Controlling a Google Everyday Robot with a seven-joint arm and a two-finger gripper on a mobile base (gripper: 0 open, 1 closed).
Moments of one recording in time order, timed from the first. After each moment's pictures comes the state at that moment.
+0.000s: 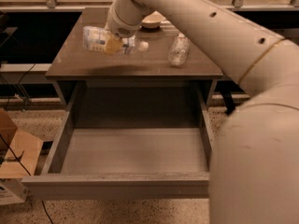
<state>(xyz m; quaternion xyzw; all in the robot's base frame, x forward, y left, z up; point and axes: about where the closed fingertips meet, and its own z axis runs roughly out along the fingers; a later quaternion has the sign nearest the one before) 0.726 0.109 0.918 -0.69 0.63 0.00 0.36</state>
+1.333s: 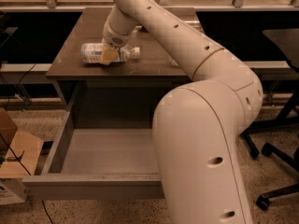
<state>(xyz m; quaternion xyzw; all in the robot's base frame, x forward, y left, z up) 0.777 0.140 0.836 -0.71 0.64 0.06 0.29</state>
